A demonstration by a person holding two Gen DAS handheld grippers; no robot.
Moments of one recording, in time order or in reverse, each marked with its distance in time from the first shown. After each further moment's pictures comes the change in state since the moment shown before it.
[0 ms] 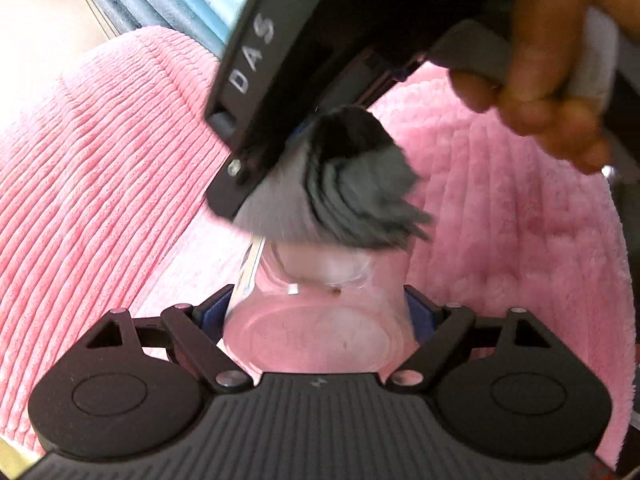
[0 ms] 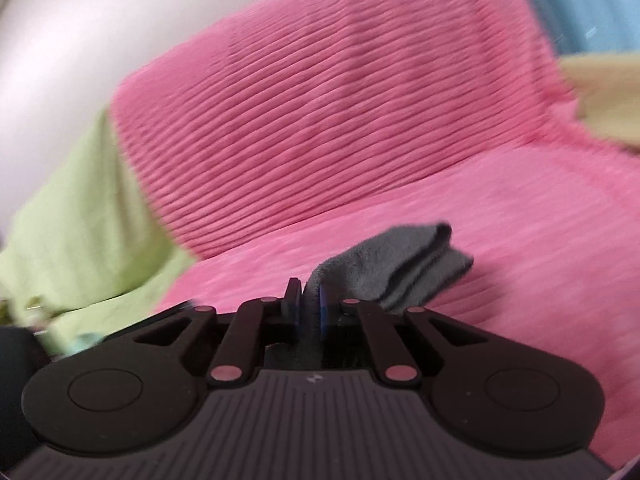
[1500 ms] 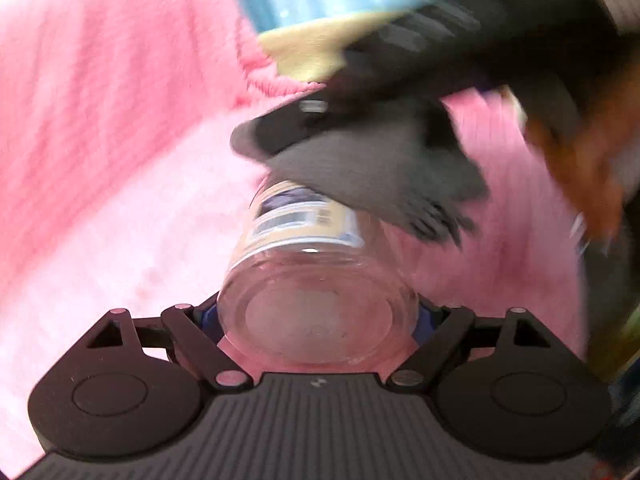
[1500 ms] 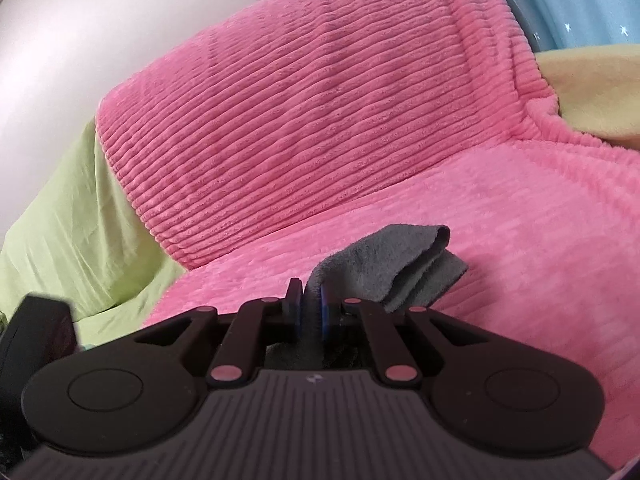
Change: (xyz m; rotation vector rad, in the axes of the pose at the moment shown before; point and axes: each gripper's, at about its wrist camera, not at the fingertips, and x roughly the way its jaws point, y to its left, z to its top) left arm -0.006 0.031 -0.014 -0.391 0.056 -0.254; right arm -0.006 -0.013 -0.002 0.068 0.007 0.024
